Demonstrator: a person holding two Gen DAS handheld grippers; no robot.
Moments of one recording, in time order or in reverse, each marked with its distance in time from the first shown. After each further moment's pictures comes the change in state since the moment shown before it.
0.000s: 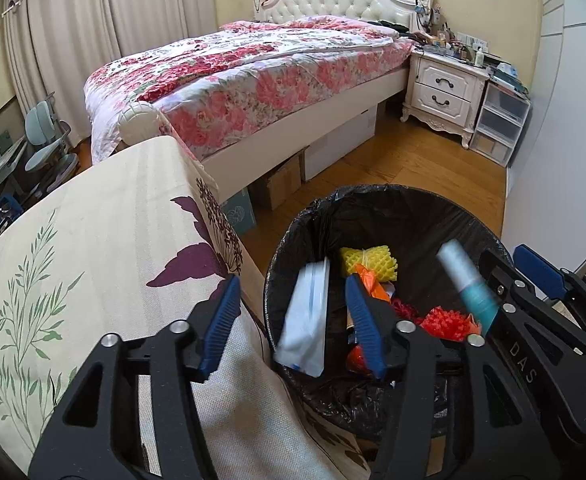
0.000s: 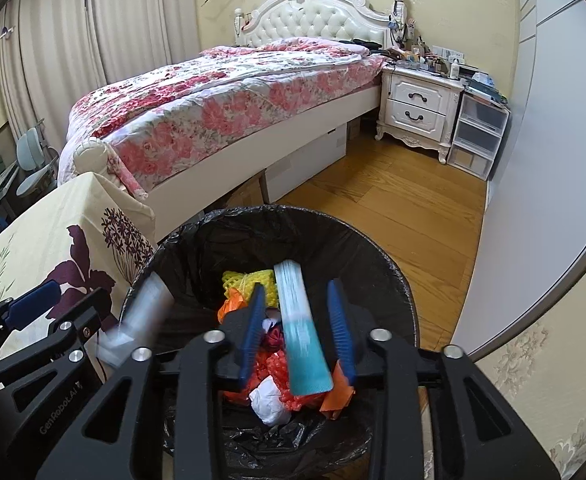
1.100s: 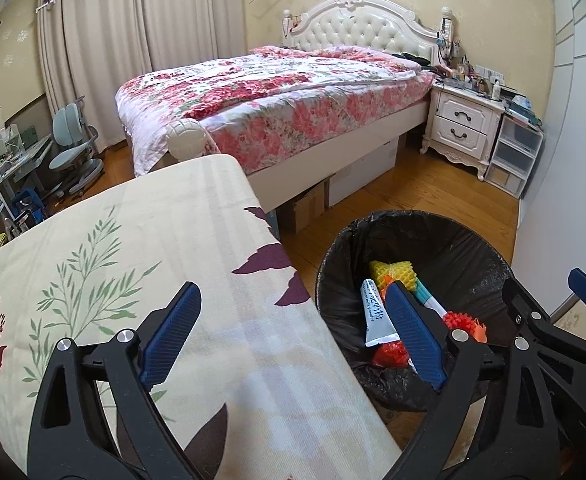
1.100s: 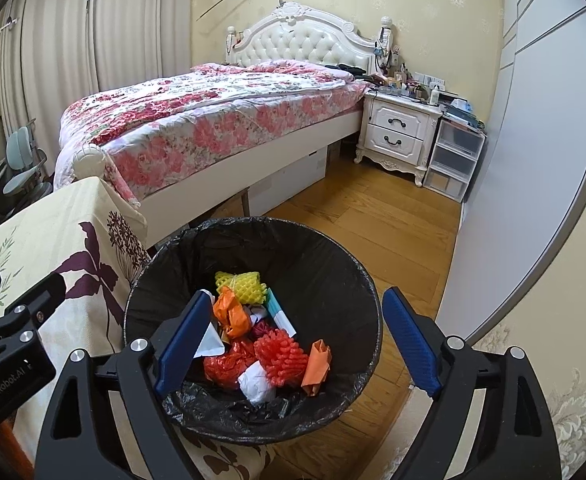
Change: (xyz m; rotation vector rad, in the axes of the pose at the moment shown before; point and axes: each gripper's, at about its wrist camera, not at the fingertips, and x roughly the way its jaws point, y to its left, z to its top) left arm -0.055 0.036 -0.016 -0.065 -0.105 0.062; right arm -0.052 0.006 -0.013 -0.028 -0.078 -0.084
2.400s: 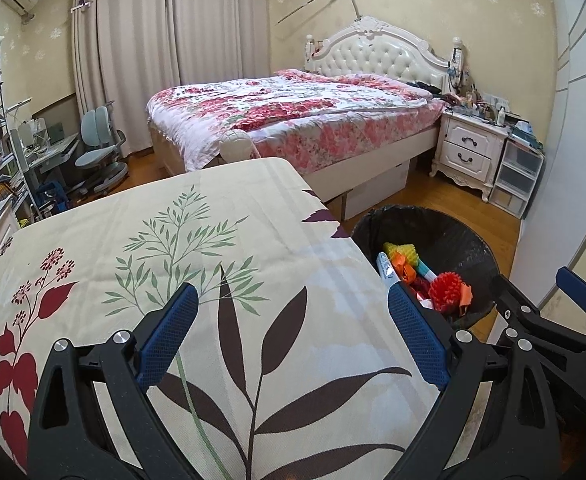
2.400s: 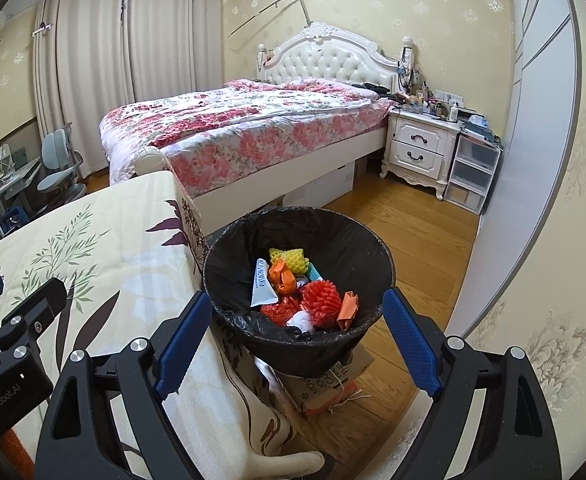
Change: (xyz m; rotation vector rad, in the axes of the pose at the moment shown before) left arm -0.113 0.046 -0.066 -0.054 -0.086 0.041; right arm -0.105 0.021 -0.051 -0.037 -0.066 0.106
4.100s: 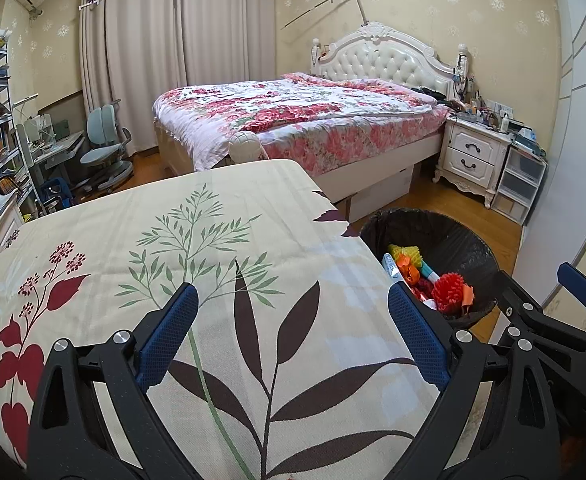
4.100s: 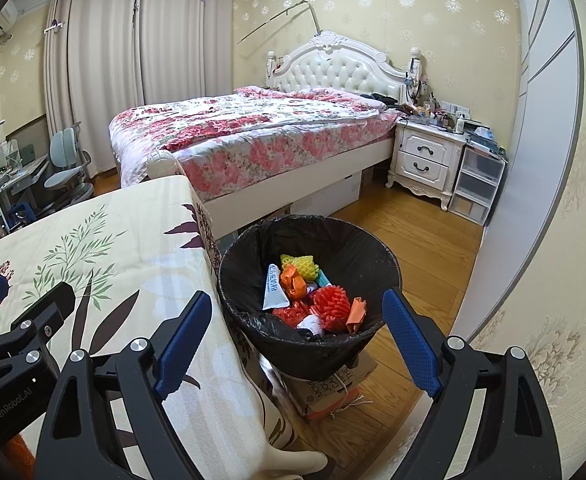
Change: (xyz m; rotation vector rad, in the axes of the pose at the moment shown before) left arm -0.009 0.010 -0.003 -0.013 -0.016 0.010; right arm -0.012 0.010 0.000 -0.018 -0.026 0.011
